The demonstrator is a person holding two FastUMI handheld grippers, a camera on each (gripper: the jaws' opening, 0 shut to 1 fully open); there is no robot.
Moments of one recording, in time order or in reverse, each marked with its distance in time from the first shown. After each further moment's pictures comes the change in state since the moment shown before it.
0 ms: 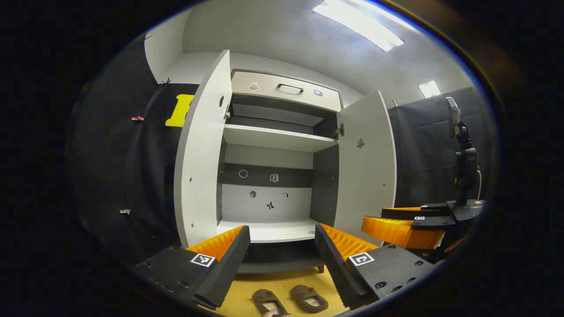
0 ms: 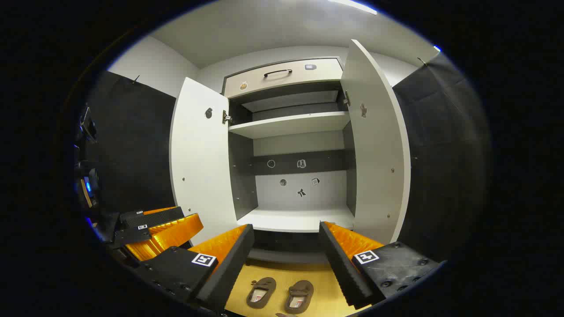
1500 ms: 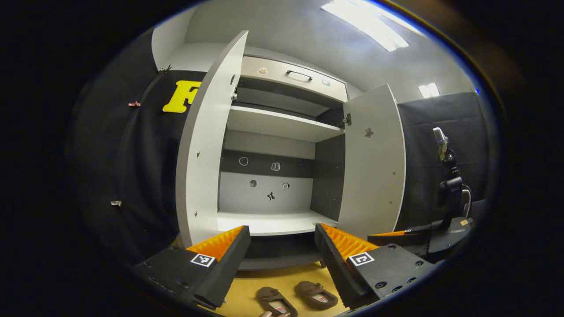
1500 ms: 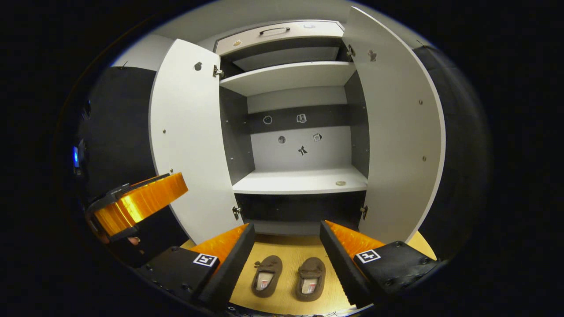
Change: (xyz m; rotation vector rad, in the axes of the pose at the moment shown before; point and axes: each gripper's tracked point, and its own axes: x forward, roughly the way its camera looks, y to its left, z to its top) left arm 0.027 0.043 -0.052 -0.062 0.069 -0.046; right arm 0.042 0.012 -0.135 0.031 0.273 -0.062
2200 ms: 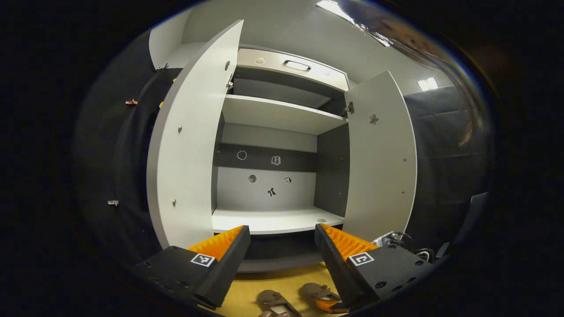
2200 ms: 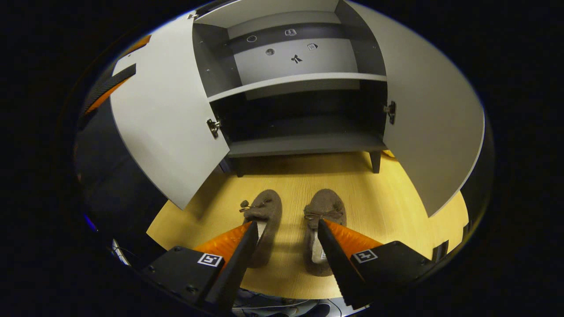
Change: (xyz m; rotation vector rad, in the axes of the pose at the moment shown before) left arm 0.041 -0.007 -0.029 0.042 -0.017 0.005; right arm 0.067 -0.022 -0.229 0.100 0.429 0.018
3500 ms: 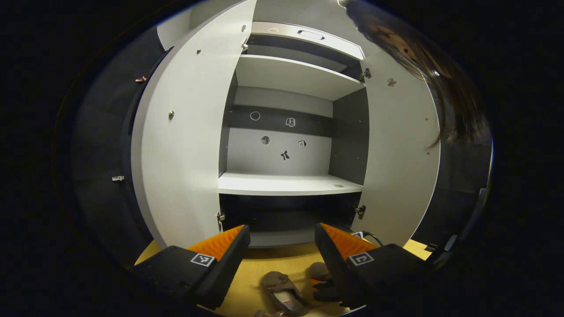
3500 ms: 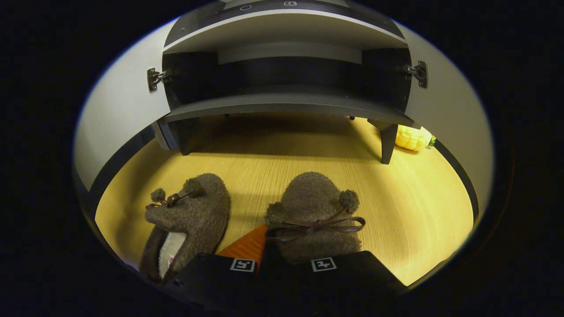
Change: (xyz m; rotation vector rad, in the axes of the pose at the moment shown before) left arm 0.011 0.027 -0.103 -0.023 0.182 0.083; right arm 0.154 -0.064 -0.034 -0.100 0.019 -0.168
